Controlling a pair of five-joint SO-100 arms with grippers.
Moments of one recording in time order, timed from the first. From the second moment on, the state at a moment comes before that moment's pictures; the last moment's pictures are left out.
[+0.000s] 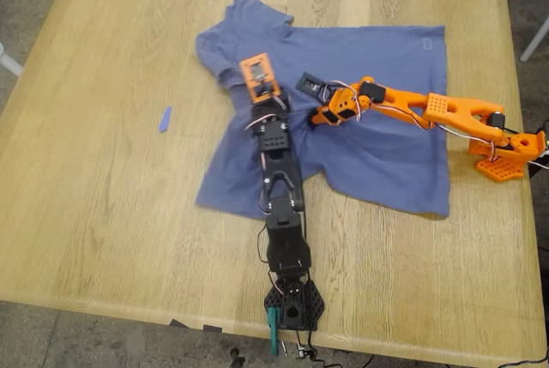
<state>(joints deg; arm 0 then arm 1) -5.1 84.3 78.8 27.0 -100.9 11.2 5.1 -6.9 71.5 -80.7</state>
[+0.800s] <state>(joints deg) 32.8 82.6 70.1 37.1 -101.1 29.5 5.5 -6.9 68.9 -80.5</state>
